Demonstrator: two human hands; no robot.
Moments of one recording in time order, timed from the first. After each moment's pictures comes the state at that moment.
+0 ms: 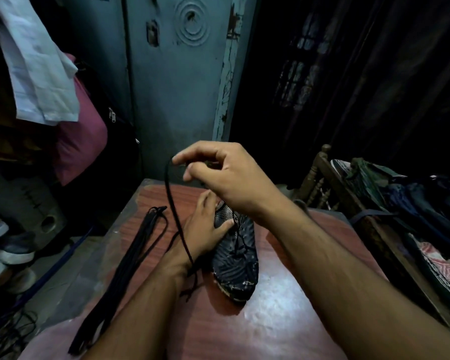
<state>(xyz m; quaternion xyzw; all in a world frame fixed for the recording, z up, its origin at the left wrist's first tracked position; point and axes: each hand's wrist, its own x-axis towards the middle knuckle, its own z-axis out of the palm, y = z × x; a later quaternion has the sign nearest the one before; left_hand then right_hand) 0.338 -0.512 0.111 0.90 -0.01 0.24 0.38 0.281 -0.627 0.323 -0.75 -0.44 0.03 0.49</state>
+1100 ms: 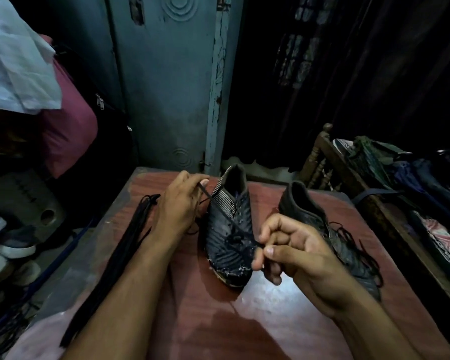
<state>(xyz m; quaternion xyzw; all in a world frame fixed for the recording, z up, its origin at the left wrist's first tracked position) 0.310 -0.496 0.152 0.88 0.02 0.35 0.33 0.246 -0.760 0.229 -0.62 -0.28 0.24 0.69</state>
